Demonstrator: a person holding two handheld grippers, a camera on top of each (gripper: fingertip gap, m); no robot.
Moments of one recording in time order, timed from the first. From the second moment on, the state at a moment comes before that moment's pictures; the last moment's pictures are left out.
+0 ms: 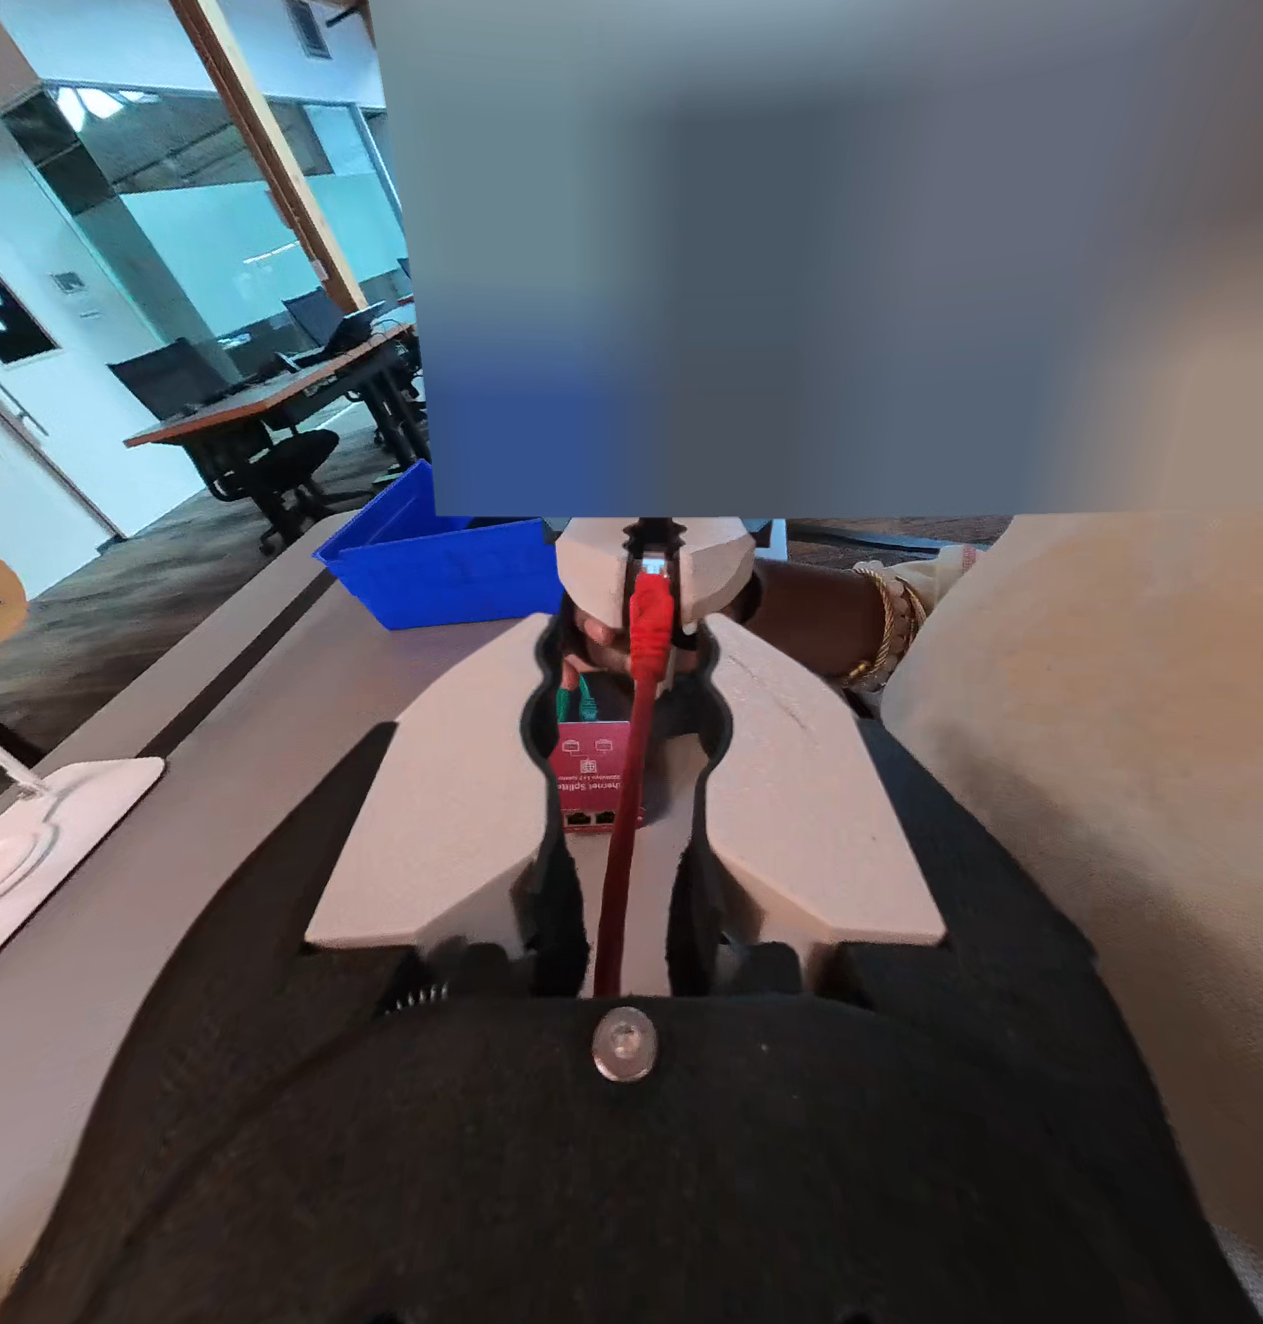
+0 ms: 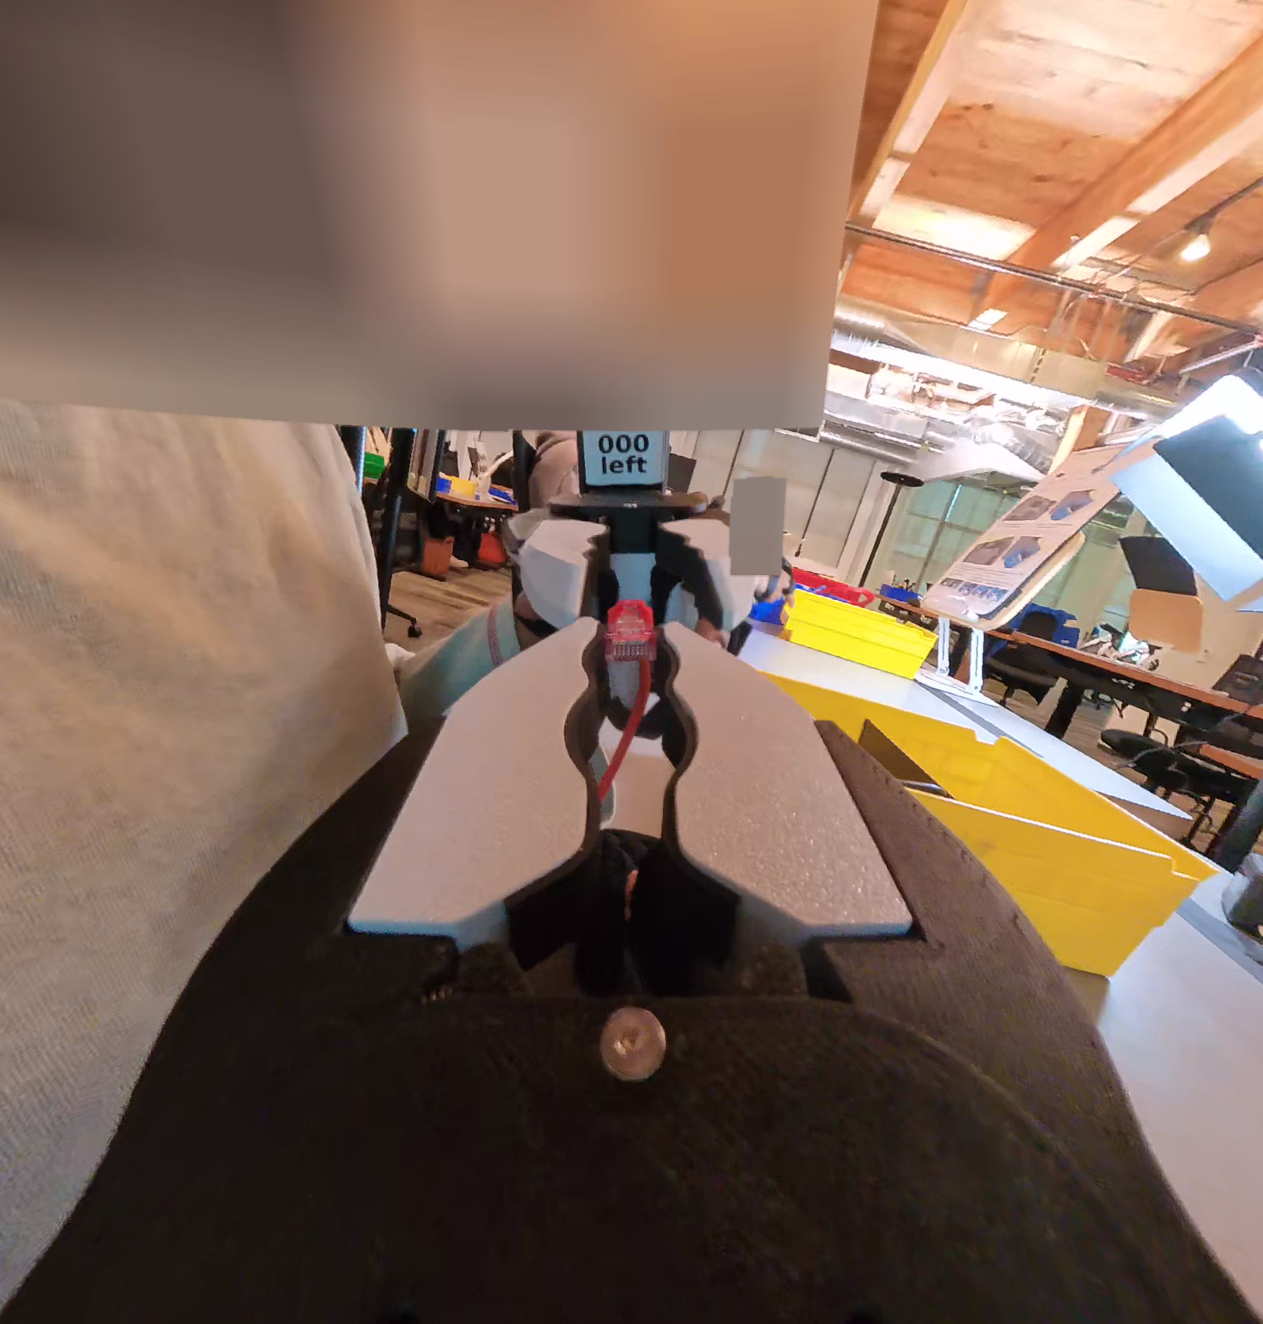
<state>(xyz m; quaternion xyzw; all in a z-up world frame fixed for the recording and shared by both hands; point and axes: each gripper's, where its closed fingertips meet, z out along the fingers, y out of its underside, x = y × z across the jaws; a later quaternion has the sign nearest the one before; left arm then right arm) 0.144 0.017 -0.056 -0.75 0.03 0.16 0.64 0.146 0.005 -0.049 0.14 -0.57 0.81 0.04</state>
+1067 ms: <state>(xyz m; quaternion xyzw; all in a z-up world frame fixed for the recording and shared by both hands) 0.141 0.026 -0.071 -0.73 0.05 0.11 0.67 0.140 0.011 -0.053 0.13 -0.56 0.82 0.04</state>
